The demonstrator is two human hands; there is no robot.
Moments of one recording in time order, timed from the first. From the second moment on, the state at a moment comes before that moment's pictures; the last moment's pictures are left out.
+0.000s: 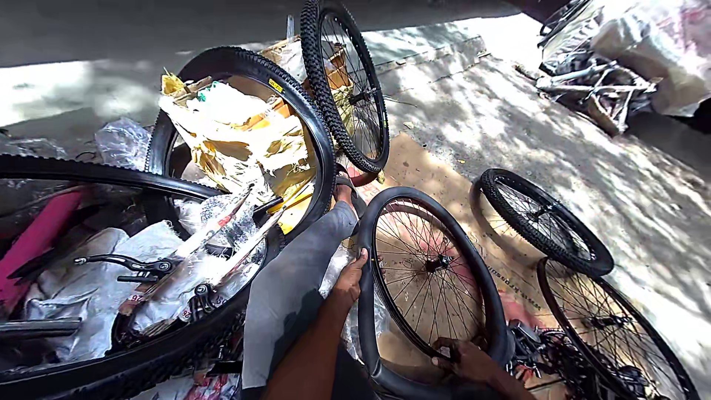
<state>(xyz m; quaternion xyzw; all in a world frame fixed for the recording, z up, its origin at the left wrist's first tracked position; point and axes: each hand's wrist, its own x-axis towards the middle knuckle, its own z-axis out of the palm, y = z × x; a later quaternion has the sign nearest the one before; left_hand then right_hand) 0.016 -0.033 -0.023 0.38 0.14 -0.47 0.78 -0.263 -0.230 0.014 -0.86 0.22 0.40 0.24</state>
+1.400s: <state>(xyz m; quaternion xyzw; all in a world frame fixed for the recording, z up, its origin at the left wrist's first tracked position) 0.016 -0.035 -0.127 0.40 0.25 -0.50 0.72 -0.073 -0.181 -0.065 -0.65 0.44 -0.03 0.62</state>
